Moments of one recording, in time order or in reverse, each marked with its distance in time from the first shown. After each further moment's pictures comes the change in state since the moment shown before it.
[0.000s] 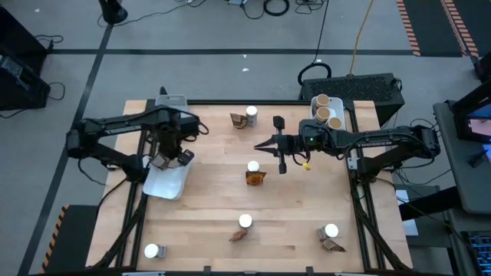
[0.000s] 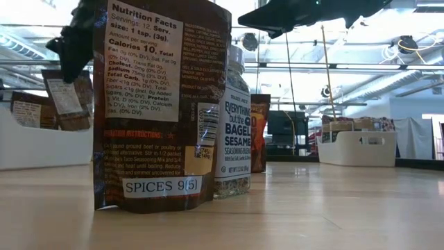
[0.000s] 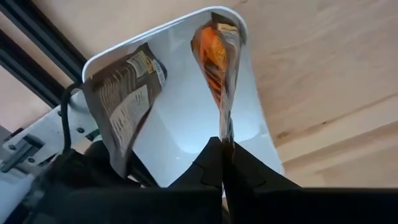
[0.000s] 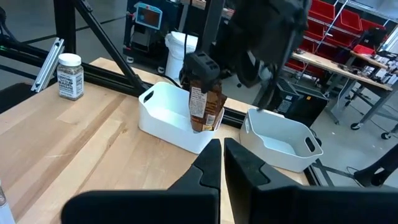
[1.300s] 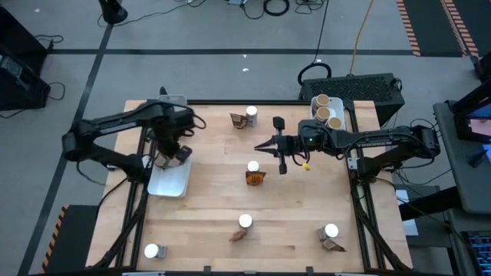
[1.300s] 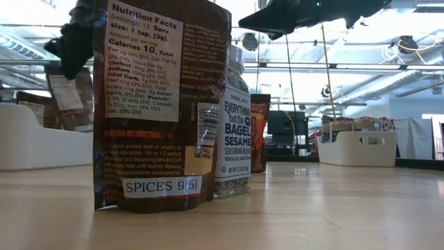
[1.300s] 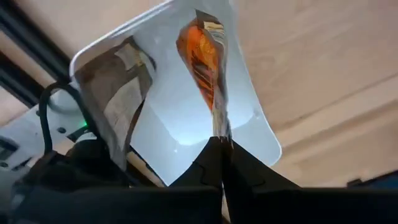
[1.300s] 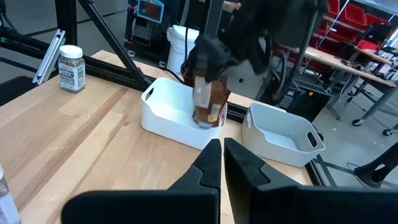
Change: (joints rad) left arm 0.084 -0.075 -0.017 0.003 0.075 0.046; right arm 0.000 0.000 0.000 -0.028 0.001 -0.010
